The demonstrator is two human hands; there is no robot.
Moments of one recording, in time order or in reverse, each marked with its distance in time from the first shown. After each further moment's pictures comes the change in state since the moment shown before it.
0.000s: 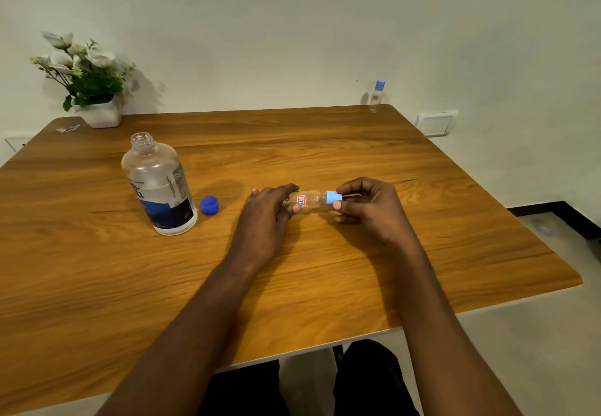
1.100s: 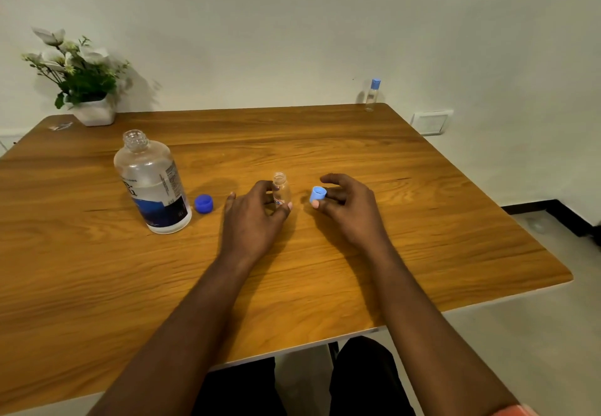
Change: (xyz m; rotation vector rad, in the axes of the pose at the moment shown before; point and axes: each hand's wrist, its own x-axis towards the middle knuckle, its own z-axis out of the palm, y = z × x) left_hand 0.006 -0.014 0.009 0.012 0.136 -0.149; right_hand 0.002 0.013 0.021 -0.398 0.091 -0.193
